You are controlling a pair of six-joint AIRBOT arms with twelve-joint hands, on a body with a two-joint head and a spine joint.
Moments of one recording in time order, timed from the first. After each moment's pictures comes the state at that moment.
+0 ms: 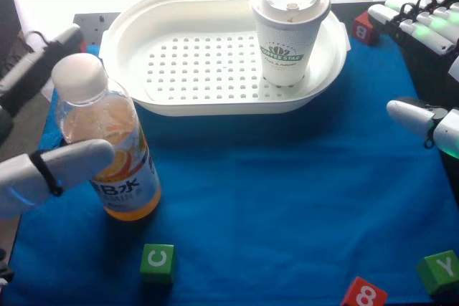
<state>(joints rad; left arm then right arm) 1.31 -0.91 0.89 -0.41 -1.48 0.69 -0.99 -0.88 0.92 0.29 1.03 -1.10</state>
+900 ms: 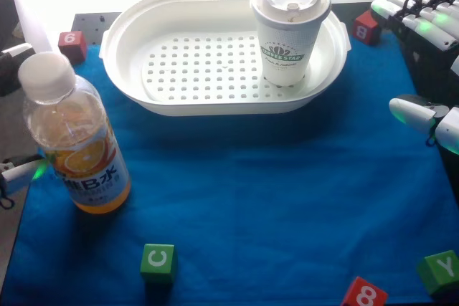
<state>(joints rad) 1.40 -0.87 0.85 -0.55 -1.61 0.72 -0.99 -0.88 0.92 0.29 1.04 -1.10</state>
